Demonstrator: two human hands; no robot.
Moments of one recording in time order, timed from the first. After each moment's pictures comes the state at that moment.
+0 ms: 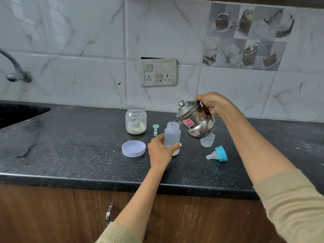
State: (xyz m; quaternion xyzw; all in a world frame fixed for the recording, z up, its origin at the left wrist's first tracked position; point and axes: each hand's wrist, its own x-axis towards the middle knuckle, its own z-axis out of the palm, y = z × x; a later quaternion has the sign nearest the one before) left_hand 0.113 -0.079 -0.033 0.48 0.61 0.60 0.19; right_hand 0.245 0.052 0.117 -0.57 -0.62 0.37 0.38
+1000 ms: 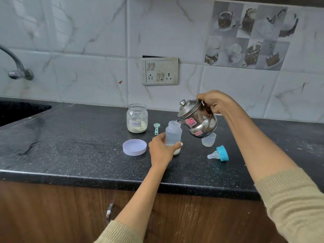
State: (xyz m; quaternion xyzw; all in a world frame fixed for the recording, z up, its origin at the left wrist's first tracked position) left_hand 0.112 -0.076 -0.035 0.47 0.61 0.60 0.20; right_hand 0.245 0.051 0.121 -0.58 -0.63 0.38 0.36
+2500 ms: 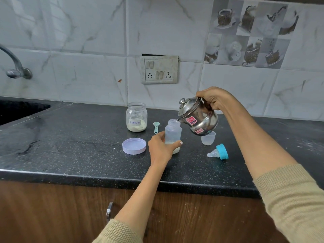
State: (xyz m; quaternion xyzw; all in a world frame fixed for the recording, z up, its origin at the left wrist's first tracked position) left_hand 0.113 -0.078 -0.033 0.48 0.61 0.60 0.20; right_hand 0.244 0.048 0.126 -0.59 -0.64 0.35 0.35
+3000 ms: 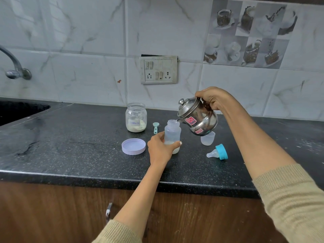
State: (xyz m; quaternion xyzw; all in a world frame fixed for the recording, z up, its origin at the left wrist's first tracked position) left_hand 0.113 -0.079 -0.033 0.47 0.61 0.60 0.20; right_hand 0.243 0.047 0.127 -0.59 -0.64 0.35 0.34
